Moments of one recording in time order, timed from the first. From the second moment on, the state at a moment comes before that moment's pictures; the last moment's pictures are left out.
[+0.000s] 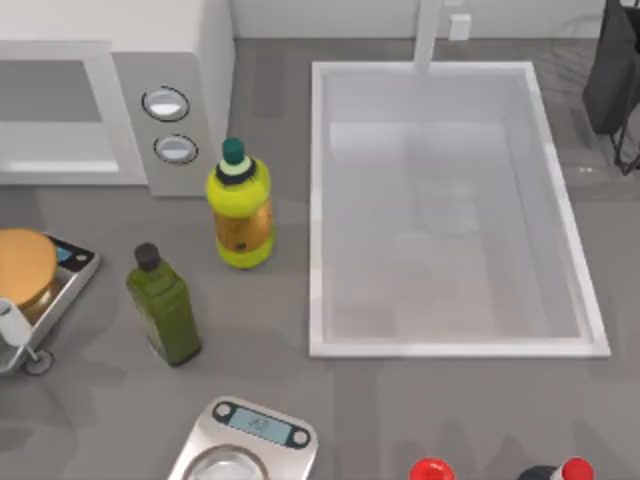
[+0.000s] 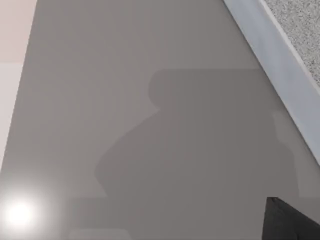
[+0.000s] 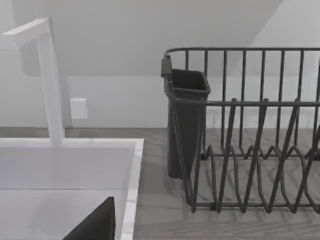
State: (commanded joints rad) left arm 0.79 1.42 0.63 -0.16 0.51 0.61; right arm 0.00 0.00 0.00 0.00 0.00 0.00
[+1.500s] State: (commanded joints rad) left arm 0.21 1.03 0.42 -0.05 0.19 0.04; right arm 0.00 0.00 0.00 0.00 0.00 0.00
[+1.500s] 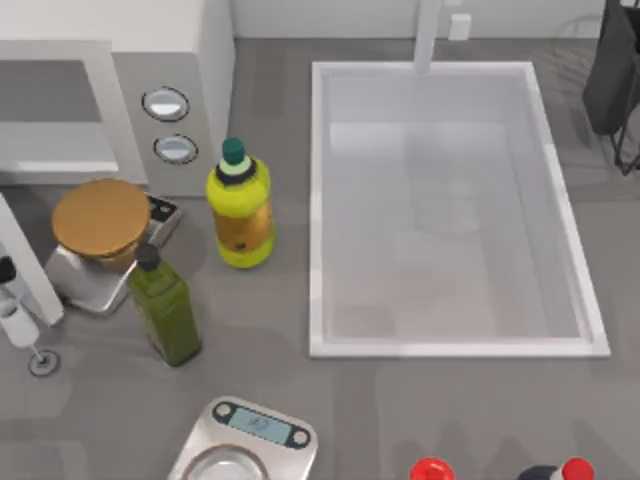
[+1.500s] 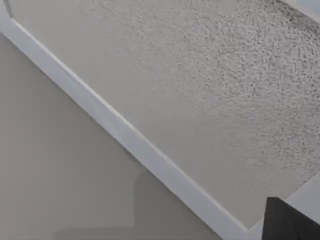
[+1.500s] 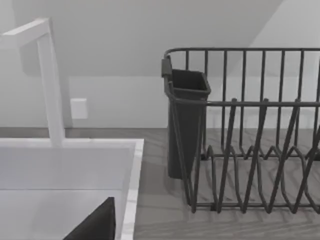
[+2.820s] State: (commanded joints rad) left arm -0.03 1.44 0.60 0.08 -0.10 0.03; right arm 0.00 0.00 0.00 0.00 0.00 0.00
